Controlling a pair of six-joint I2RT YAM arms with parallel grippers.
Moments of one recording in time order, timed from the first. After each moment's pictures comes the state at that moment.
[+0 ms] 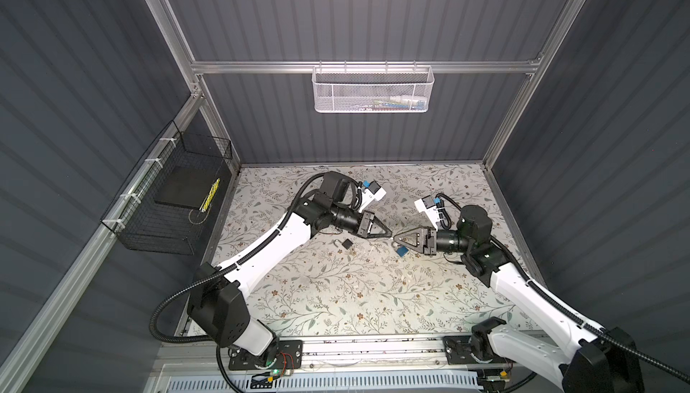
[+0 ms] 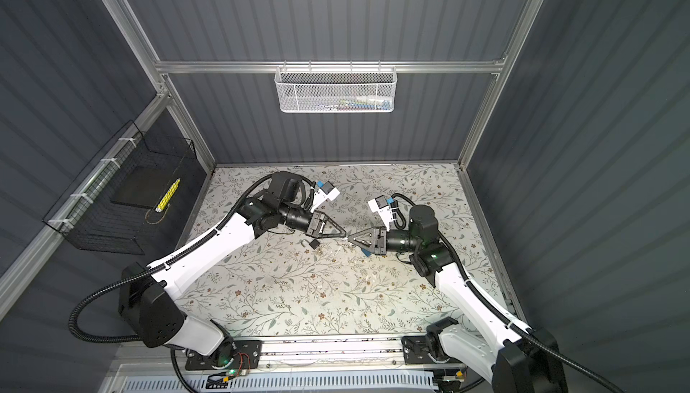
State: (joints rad) left arm -0.66 1.53 1.36 -0.54 1.01 -0.36; right arm 0.37 1.03 0.65 0.15 -1.08 0.72
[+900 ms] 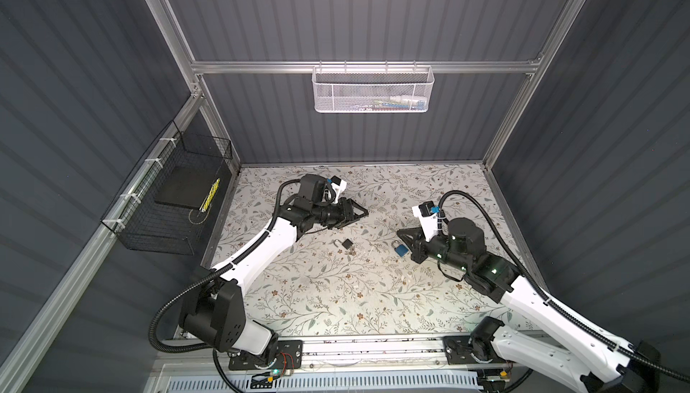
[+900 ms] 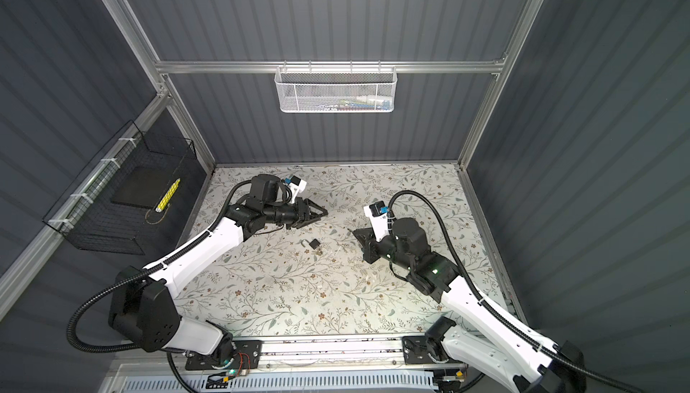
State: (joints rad) left arm -0.49 1.48 1.17 -0.30 0.69 -0.79; right arm 0.71 0.90 0.73 -0.18 -0.07 0.21
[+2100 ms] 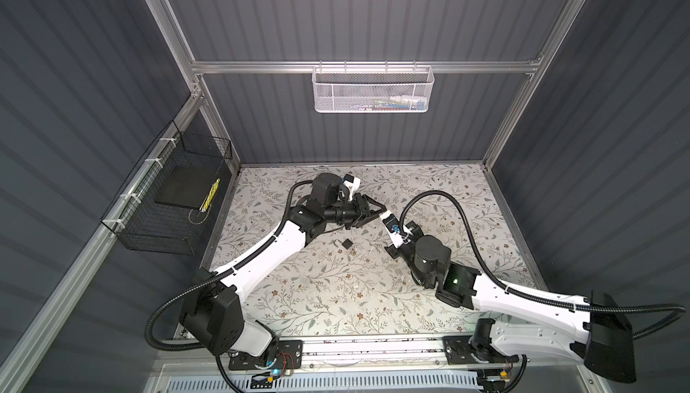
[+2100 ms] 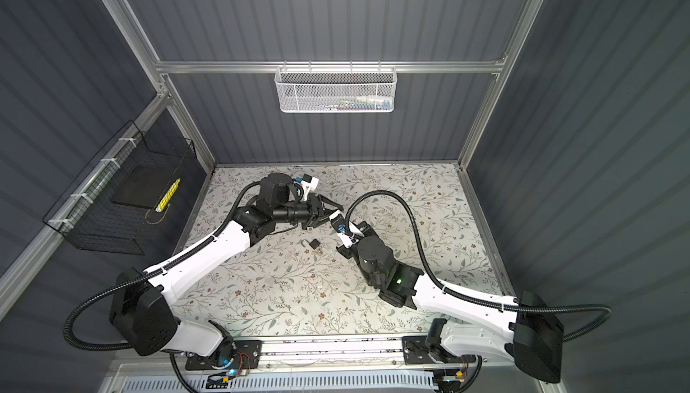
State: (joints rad) left arm -0.63 1.47 1.21 -0.19 0.64 -1.06; right arm 1.03 1.12 0.68 0.33 0.61 -0.36
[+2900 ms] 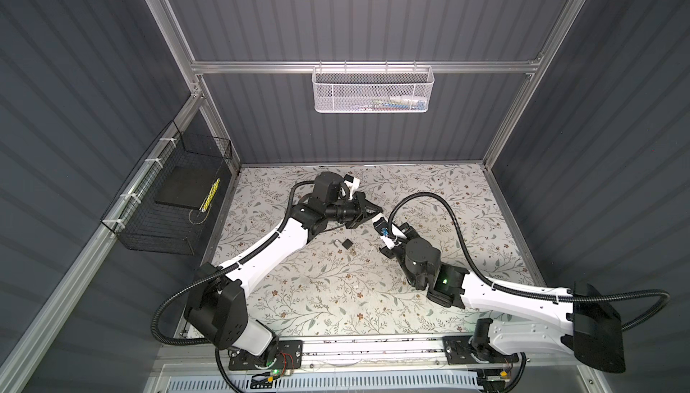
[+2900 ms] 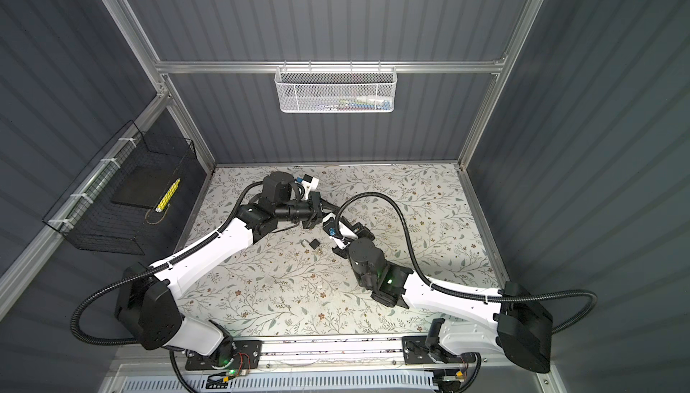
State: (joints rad) left arm -0.63 1.51 1.23 -0.19 0.65 -1.08; right arm 1.06 1.20 0.69 0.40 0.71 -0.46
